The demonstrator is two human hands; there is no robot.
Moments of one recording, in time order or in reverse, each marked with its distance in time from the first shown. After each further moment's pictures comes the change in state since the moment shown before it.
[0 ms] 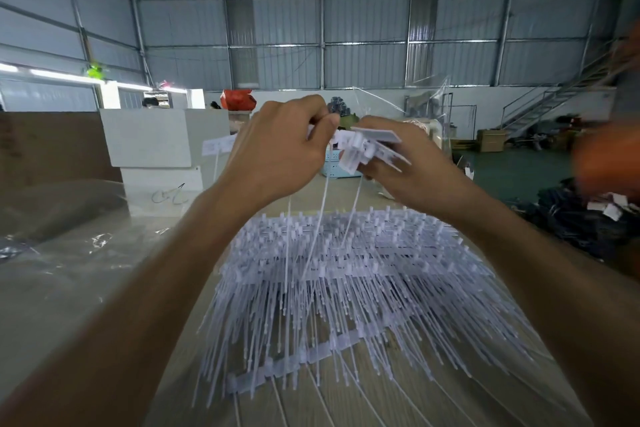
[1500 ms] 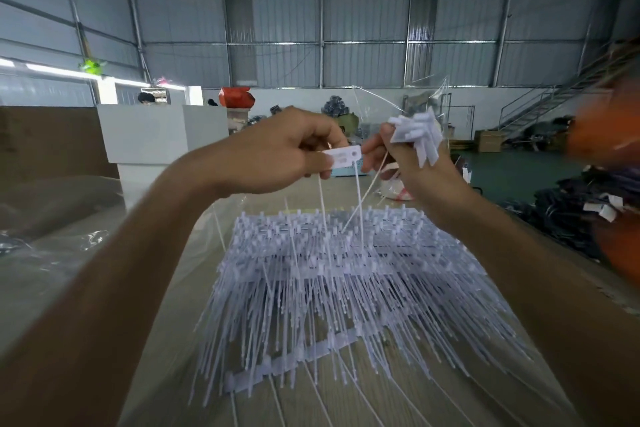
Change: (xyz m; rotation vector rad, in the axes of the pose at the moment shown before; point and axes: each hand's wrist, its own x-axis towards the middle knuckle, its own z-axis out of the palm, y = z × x) left_hand -0.003 -0.001 -0.030 -0.335 -0.565 -0.014; right_hand -0.004 0.039 0.011 0.376 0.204 0.340
